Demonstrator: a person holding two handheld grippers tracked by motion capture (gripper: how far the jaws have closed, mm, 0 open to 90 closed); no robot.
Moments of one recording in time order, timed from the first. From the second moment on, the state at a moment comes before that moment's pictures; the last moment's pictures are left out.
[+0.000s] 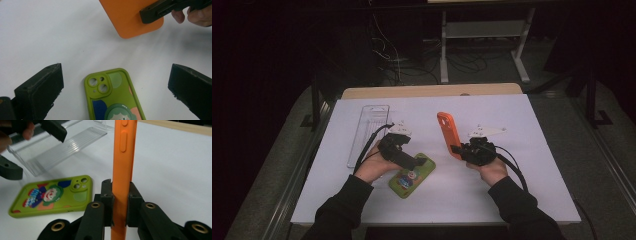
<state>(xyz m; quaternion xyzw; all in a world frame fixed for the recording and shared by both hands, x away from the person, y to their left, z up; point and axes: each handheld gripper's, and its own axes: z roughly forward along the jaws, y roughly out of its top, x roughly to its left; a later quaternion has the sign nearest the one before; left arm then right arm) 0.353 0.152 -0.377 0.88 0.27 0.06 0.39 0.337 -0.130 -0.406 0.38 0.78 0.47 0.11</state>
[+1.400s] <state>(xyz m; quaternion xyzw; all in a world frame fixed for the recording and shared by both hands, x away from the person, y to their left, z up) 0.389 0.098 -0.361 0.80 0.29 0.03 0.52 0.328 -0.117 -0.398 0.36 0.78 0.51 0.10</state>
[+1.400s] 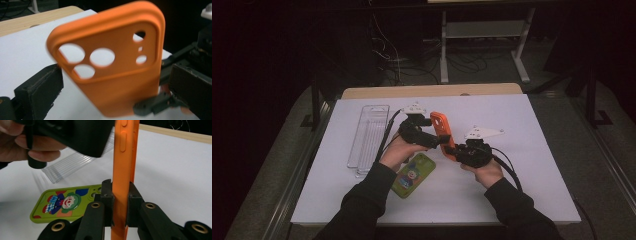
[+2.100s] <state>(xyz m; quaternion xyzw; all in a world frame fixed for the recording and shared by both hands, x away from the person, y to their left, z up) 0.392 0.097 -0.365 0.78 0.31 0.02 0.54 0.326 -0.111 -0.400 0.35 0.78 0.50 0.10</state>
